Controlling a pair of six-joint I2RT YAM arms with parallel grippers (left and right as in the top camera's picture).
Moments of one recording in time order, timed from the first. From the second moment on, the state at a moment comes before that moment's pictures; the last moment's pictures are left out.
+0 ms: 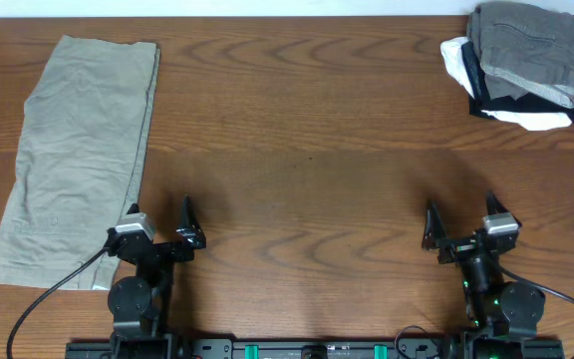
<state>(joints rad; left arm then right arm) 0.01 0.01 0.01 -0.10 0.01 -0.28 -0.10 0.01 0.01 0.02 -0.26 0.04</state>
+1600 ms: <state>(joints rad) 0.01 1.27 1.15 -0.92 0.24 -0.11 -0.08 1.49 1.21 -0.66 -0.40 -0.09</state>
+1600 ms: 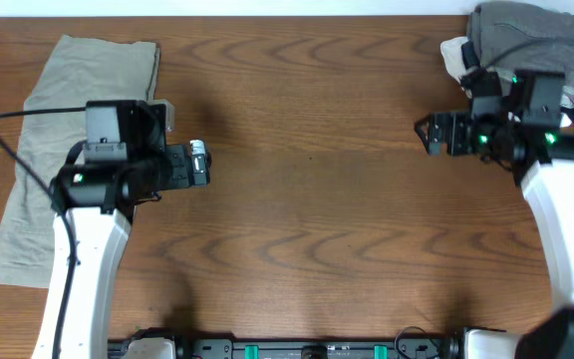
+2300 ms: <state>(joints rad) 0.25 1.65 1.15 -0.93 -0.03 -0.33 0.00 1.60 1.23 -0.62 -0.55 -0.11</state>
